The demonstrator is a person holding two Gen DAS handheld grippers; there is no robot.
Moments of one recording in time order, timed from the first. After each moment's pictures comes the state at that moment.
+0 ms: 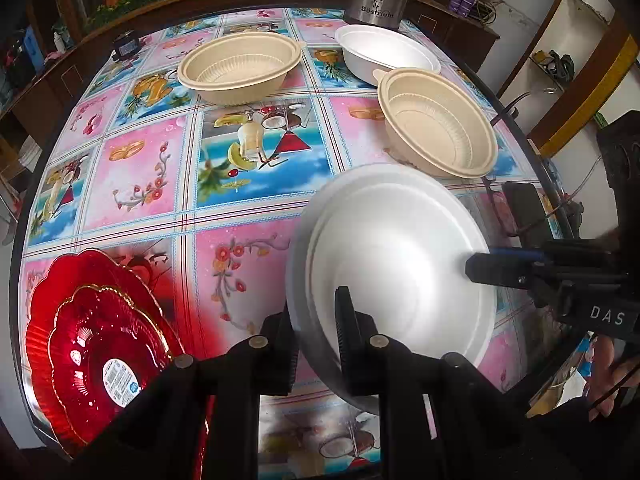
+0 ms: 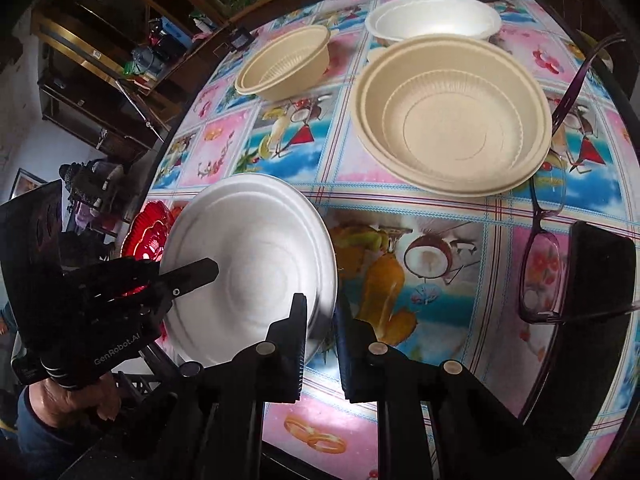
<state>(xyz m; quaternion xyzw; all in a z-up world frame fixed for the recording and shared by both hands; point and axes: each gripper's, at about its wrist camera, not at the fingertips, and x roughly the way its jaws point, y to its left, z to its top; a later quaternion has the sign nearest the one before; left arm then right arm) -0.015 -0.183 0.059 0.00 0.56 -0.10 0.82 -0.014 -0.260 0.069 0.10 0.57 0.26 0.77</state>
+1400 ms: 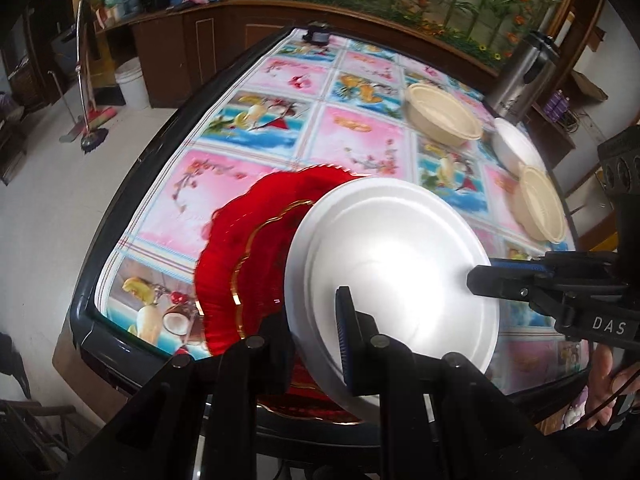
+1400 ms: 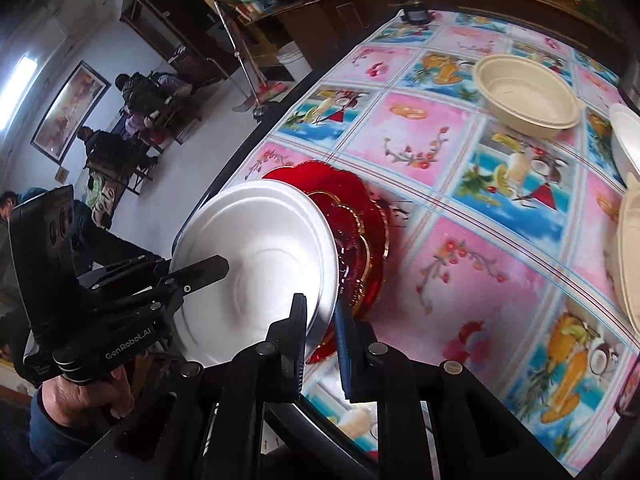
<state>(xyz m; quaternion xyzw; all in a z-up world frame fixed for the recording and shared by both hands) -0.113 0.013 0.084 -0.13 0.50 0.06 0.85 -0.041 -0.048 0.097 -0.03 0.56 0.40 0.73</state>
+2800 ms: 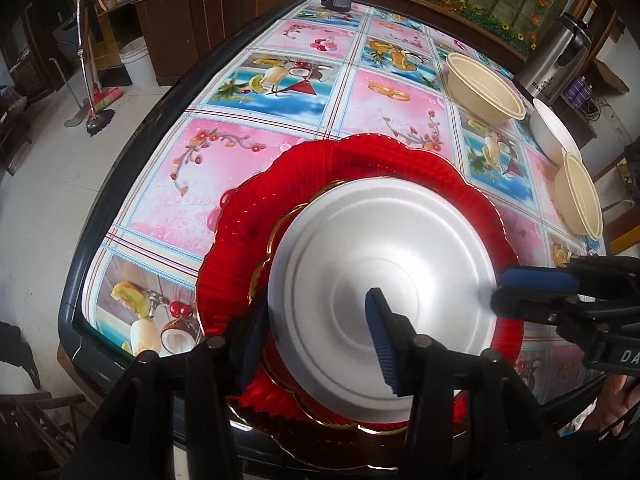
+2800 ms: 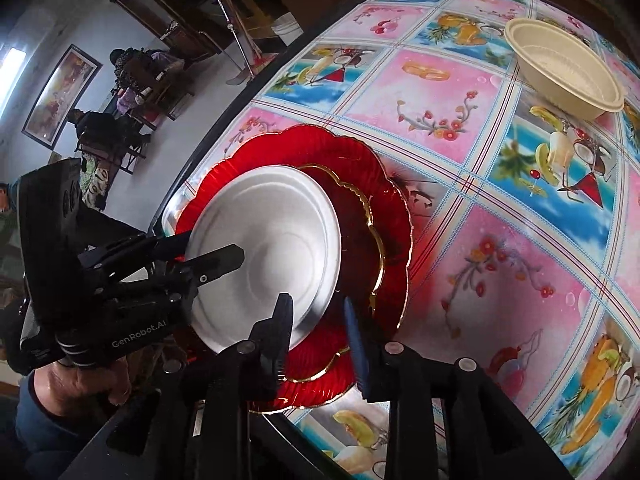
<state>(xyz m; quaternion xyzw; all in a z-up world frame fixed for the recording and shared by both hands) -0.087 0.030 0.043 -0.12 0.54 0.08 0.83 -0.025 -0.024 0.055 -0.04 0.59 0.40 0.70</state>
